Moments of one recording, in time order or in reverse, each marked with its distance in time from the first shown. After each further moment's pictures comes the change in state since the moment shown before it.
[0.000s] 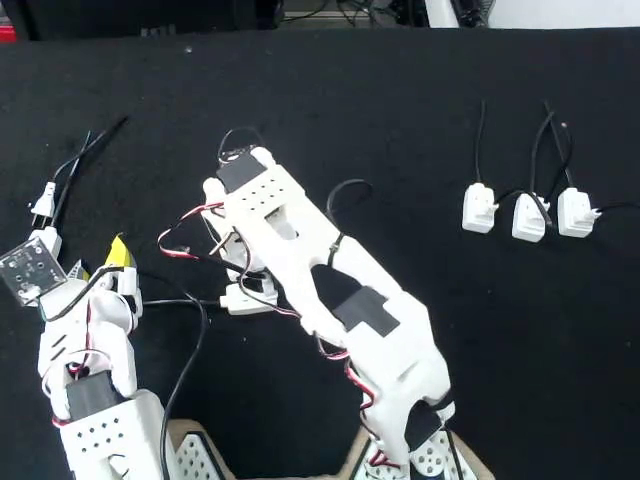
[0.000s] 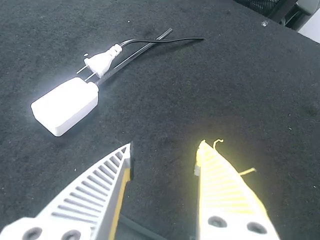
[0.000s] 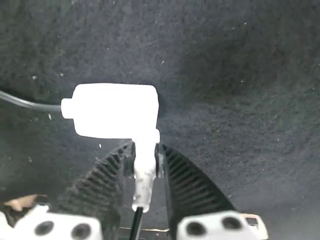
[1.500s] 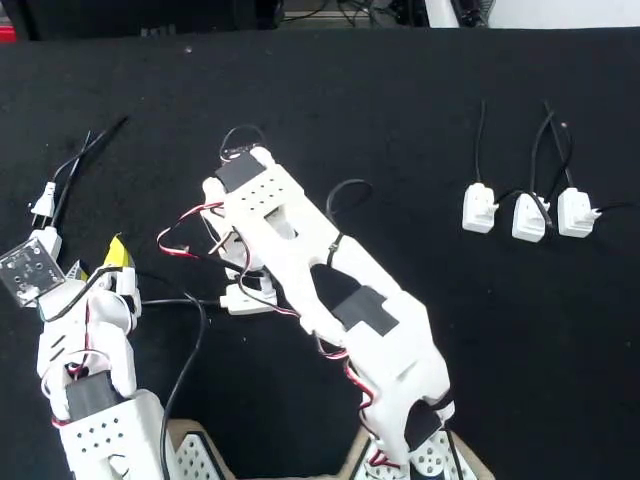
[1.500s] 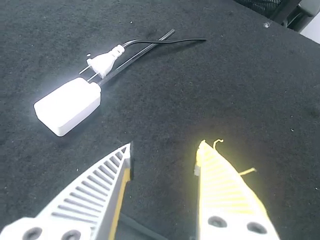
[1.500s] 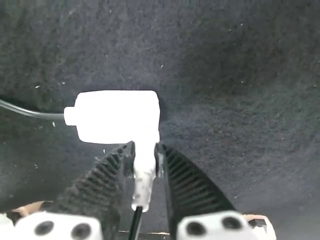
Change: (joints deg) left arm -0.5 0.0 0.0 0.0 0.0; right arm 0.0 0.1 -0.3 -0.5 -2.1
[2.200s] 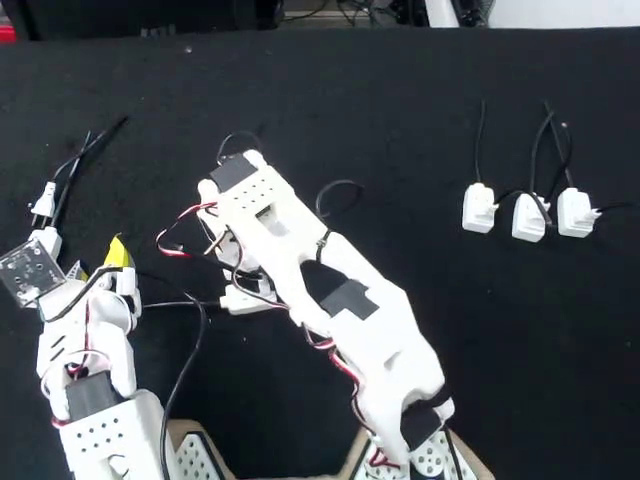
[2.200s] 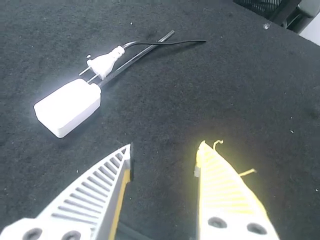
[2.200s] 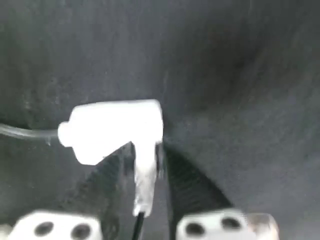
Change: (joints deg) left arm 0.0 0.0 0.0 0.0 0.0; right arm -0.1 7.5 -5.6 0.5 0.0
